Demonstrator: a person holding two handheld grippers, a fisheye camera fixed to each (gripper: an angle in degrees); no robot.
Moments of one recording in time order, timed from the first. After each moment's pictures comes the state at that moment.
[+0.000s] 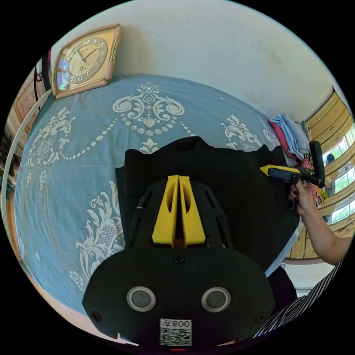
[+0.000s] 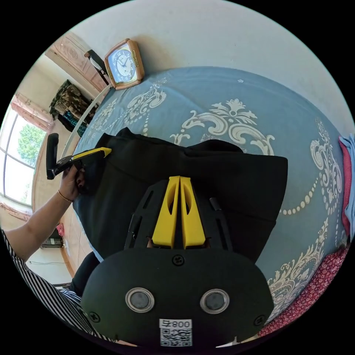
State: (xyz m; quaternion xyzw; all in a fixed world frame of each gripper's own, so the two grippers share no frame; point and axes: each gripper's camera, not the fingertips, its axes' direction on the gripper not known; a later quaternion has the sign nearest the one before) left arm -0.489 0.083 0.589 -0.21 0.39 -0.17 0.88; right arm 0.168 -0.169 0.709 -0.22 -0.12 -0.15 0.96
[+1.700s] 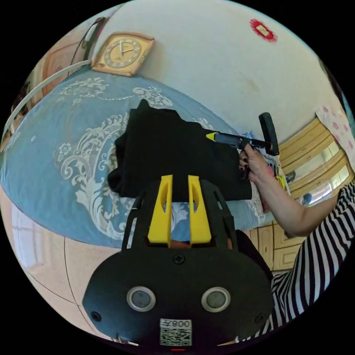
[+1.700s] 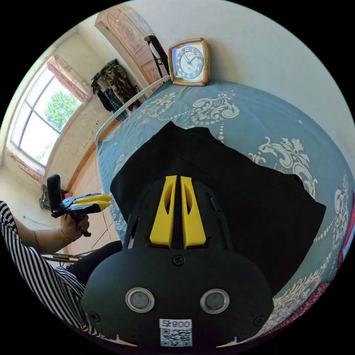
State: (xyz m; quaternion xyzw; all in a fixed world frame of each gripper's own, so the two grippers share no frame) left arm -0.624 0.368 0.492 -0.18 0.43 -0.36 0.81; right arm -0.111 -0.148 0.688 -0.22 -0.22 -0.27 0.91
